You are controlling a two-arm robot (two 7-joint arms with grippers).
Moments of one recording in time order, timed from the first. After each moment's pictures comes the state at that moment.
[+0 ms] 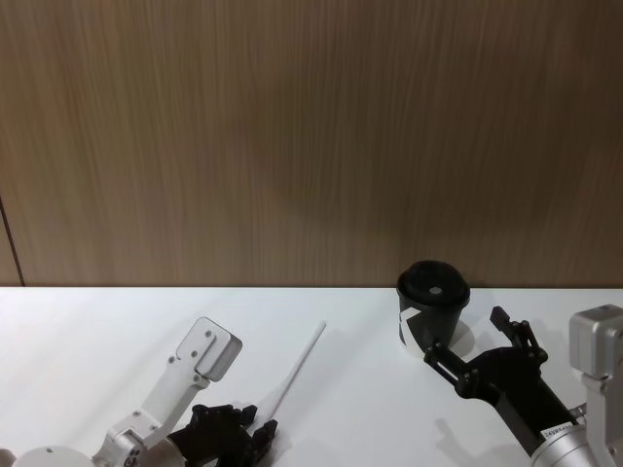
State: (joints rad) left arm -0.28 0.34 0.48 -1.55 -0.26 0.48 -0.31; right arm -0.01 0.34 -0.23 -1.77 0.29 0.03 0.07
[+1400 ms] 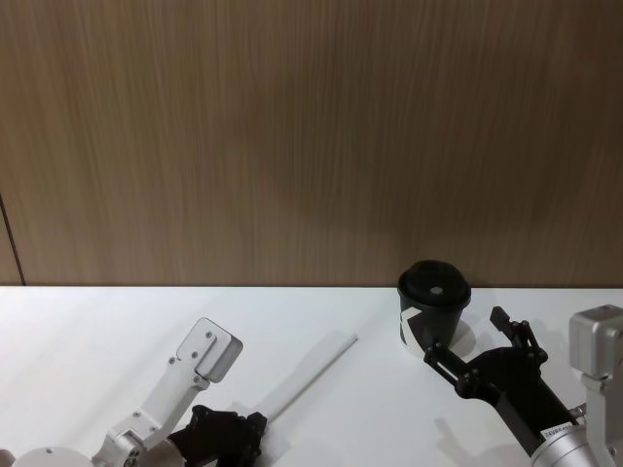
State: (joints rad) left arm -0.28 0.34 0.48 -1.55 -0.26 0.47 -0.31; right arm -0.01 0.34 -0.23 -1.77 0.29 0.03 0.07
